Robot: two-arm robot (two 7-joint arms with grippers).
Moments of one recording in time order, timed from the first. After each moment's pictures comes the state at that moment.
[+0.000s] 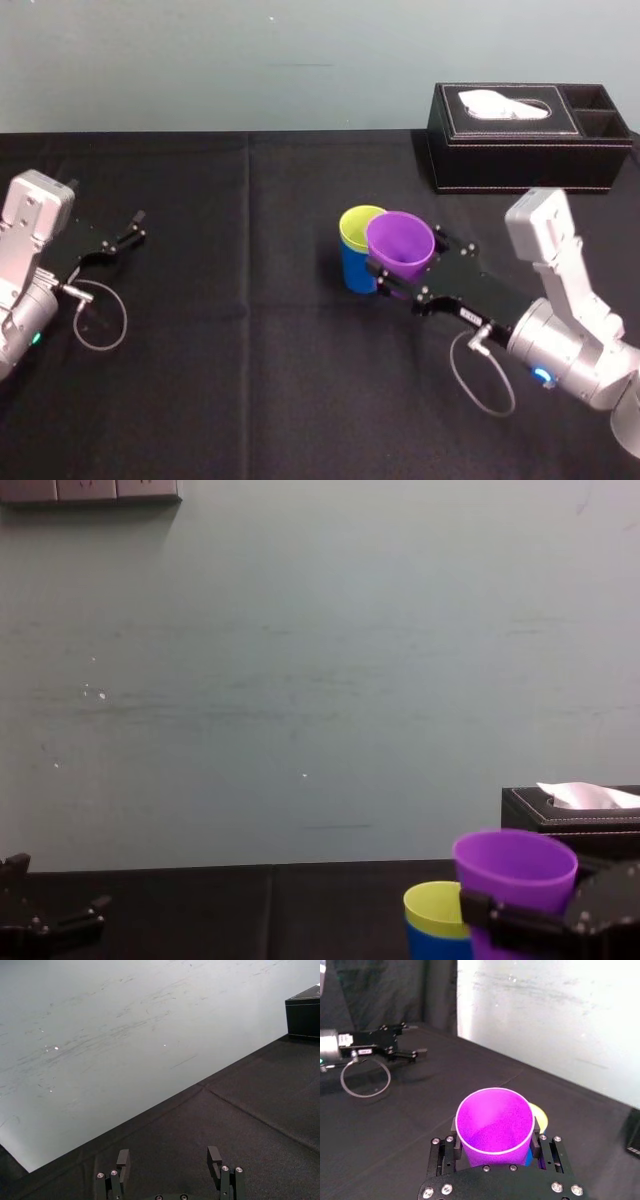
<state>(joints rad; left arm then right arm) -0.20 0.60 0.45 -1.41 -0.25 -0.12 0.03 0.01 0.48 -0.30 -1.70 0.31 0.00 0.42</state>
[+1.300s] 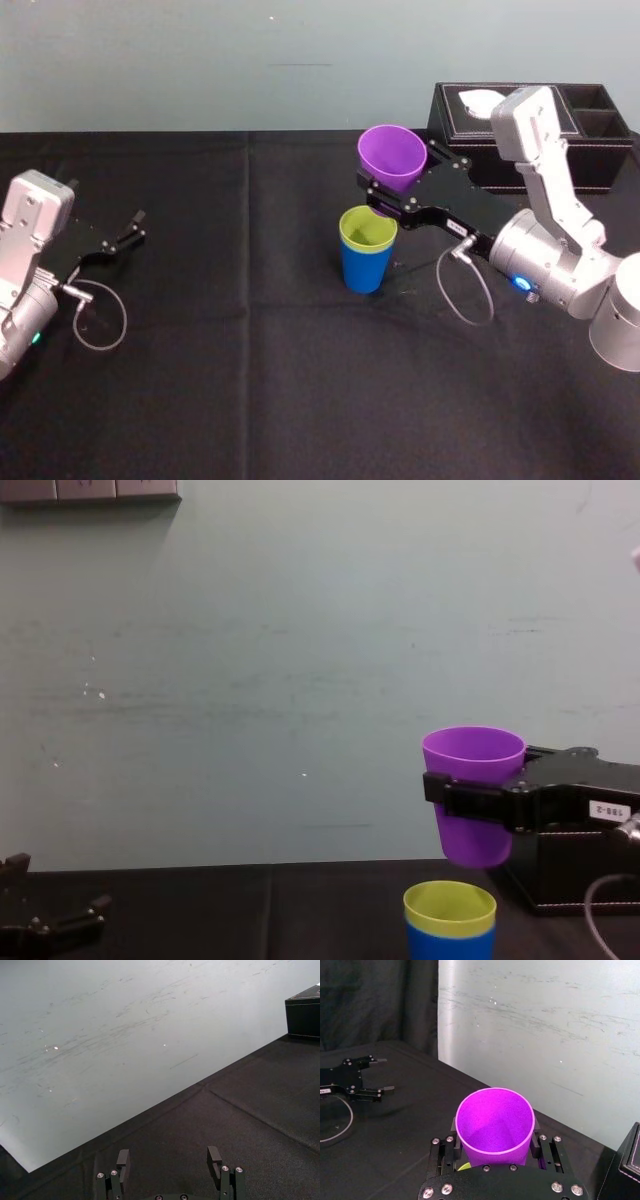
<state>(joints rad) -0.20 0.60 0.45 -1.41 -0.25 -0.12 0.03 0.22 0.43 -0.33 -1.64 0.30 0.10 0.38</state>
